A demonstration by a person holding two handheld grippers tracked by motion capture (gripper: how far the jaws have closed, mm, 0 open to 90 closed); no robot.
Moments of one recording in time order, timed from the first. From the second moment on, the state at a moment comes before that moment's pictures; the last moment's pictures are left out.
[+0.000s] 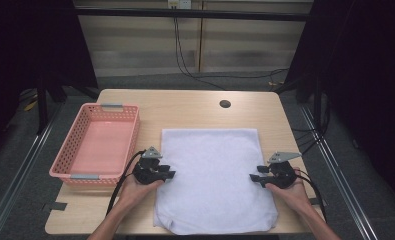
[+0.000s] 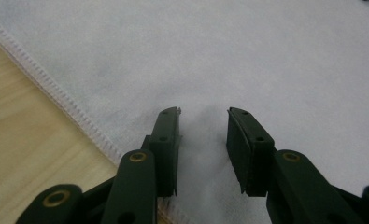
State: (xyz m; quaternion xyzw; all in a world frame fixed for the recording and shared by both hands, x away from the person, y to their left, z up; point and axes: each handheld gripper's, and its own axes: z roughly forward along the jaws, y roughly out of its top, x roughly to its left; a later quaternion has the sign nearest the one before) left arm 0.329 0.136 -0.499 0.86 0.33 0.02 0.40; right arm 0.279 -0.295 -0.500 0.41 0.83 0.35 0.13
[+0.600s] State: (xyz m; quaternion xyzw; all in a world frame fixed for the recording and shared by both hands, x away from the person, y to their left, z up) left arm 0.275 0.138 -0.496 0.88 0.27 -0.01 0.39; right arm 0.225 -0.311 -0.491 0.42 0.84 0.33 0.09
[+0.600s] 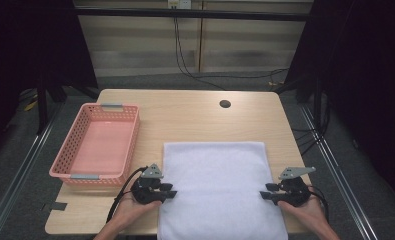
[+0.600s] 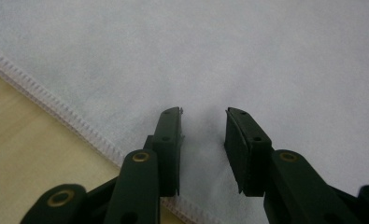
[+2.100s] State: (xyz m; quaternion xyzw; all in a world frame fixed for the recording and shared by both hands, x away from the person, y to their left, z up) left arm 0.388 0.137 -0.500 0.82 0.40 0.06 0.40; right arm 0.356 -0.325 -0.501 0.46 0.81 0.34 0.14
